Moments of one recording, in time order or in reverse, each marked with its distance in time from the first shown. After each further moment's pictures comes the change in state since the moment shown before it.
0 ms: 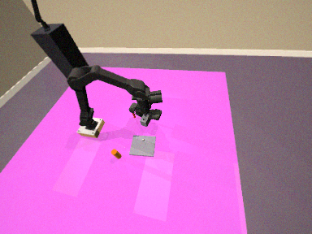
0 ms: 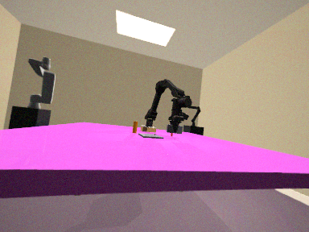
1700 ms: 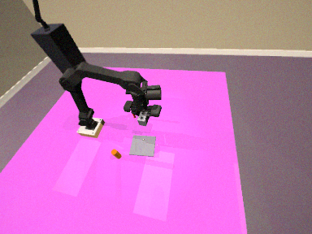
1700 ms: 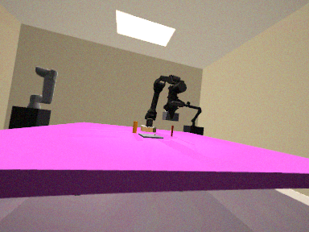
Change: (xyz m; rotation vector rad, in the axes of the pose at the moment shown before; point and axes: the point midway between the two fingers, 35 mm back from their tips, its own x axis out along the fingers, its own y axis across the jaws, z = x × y) arm -0.078 -0.016 -0.037 -0.121 0.003 -0.016
